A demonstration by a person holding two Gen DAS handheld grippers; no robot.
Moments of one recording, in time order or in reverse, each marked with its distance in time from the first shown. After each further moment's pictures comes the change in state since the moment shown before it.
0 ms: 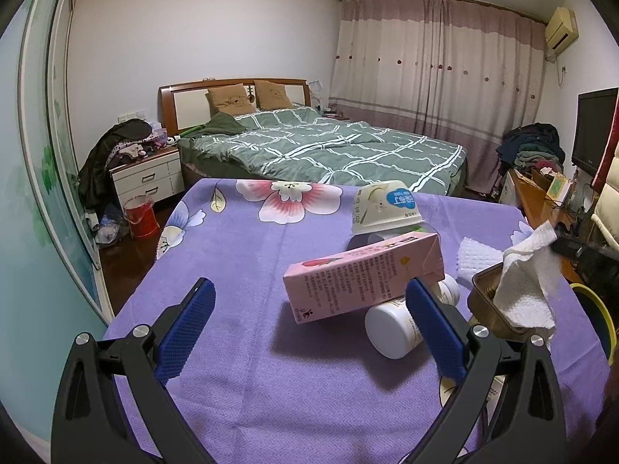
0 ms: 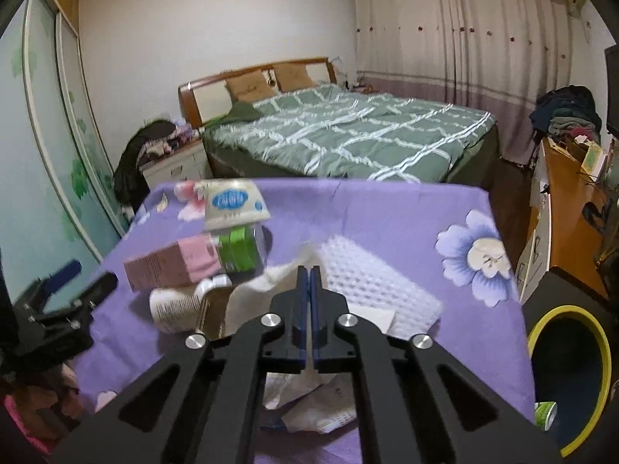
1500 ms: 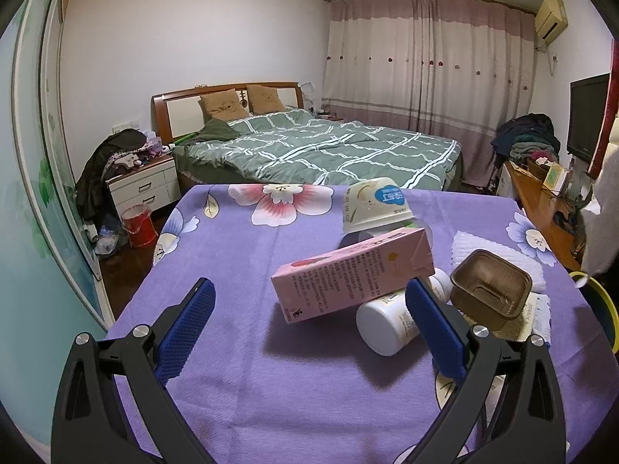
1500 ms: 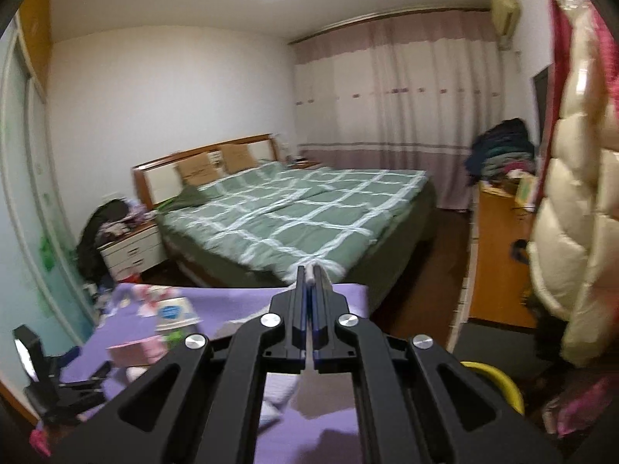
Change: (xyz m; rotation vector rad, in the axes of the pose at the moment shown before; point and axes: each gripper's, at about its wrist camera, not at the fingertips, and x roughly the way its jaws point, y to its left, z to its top) left arm -0.002 -0.008 -0.003 0.043 -0.013 -0.006; right arm -0.155 -0.097 0.058 0.091 -0.271 -0.215
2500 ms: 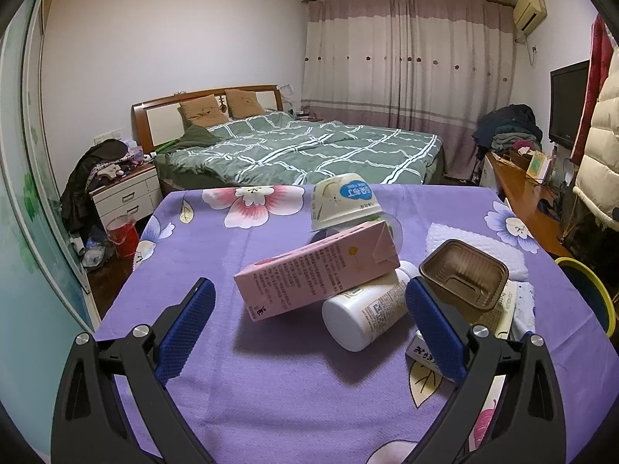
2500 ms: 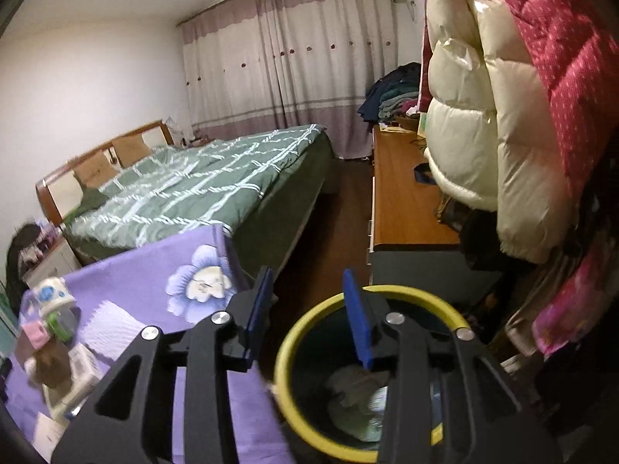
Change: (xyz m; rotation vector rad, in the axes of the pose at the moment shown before) left arm -0.002 -0.018 -0.004 0.055 -0.001 -0.059; right arm 0.040 -0.105 -0.104 0.219 0.097 -0.321
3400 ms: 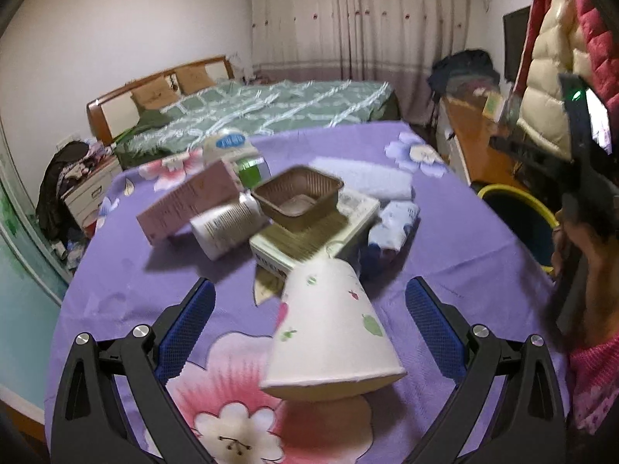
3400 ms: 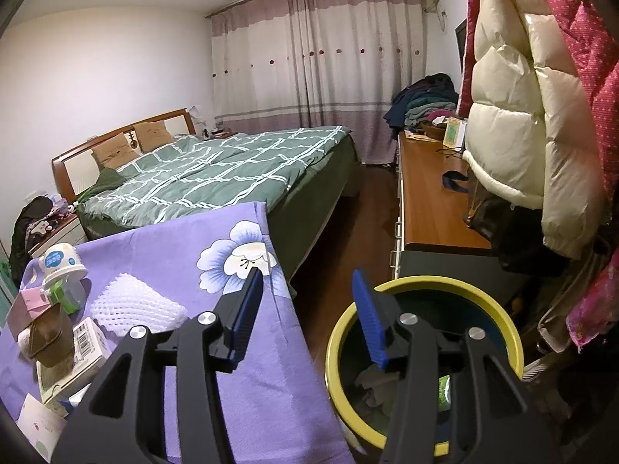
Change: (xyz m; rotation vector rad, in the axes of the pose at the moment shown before) left arm -0.065 -0.123 -0.034 0.143 0.188 -0.098; right arm 0.016 0.048 -0.033 -0.111 -0.001 0.051
